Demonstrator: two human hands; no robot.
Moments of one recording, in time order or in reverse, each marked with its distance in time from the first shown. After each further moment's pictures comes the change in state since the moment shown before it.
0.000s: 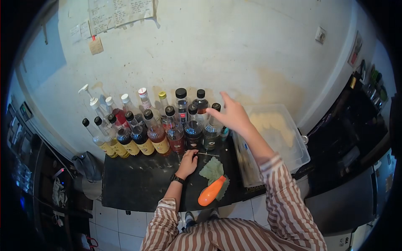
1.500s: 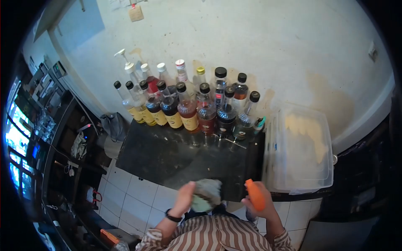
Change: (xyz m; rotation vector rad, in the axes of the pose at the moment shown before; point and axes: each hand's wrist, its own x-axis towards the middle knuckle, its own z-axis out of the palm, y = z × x) left_hand -0.207 0.108 -0.031 -0.475 0.291 -0.778; right_hand -0.253 0.051 -0.018 0.586 -0.446 -0.074
